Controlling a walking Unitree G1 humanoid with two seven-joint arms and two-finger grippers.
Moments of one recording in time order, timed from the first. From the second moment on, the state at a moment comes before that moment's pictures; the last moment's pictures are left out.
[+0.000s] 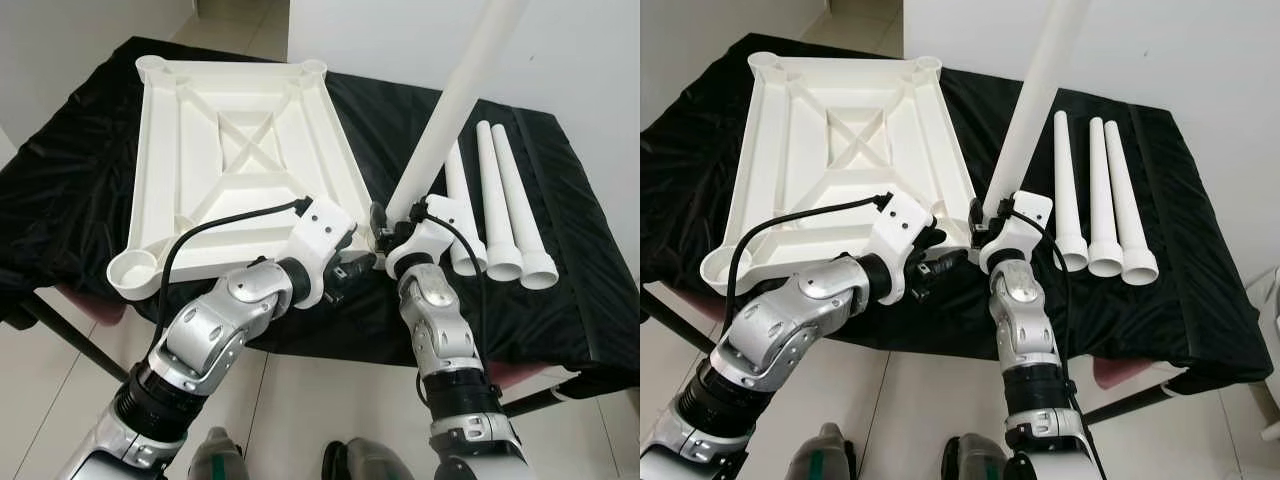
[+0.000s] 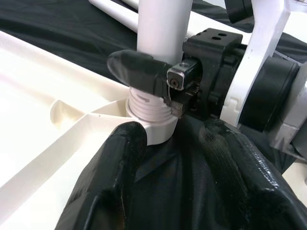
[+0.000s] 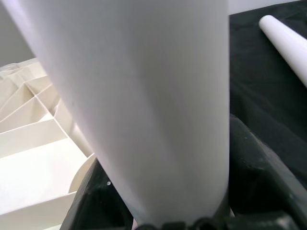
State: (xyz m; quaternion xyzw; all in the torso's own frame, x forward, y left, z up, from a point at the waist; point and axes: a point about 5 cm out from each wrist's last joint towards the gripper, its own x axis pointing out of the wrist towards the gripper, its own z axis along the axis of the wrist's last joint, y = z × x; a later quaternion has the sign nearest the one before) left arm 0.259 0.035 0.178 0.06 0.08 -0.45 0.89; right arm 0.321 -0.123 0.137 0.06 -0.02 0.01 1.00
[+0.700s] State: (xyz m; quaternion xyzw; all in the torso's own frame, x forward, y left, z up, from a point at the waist) left arm 0.263 0.037 0.171 0.06 0.10 -0.44 0.89; right arm 0.323 -0.139 0.142 0.06 -0.02 0.03 1.00
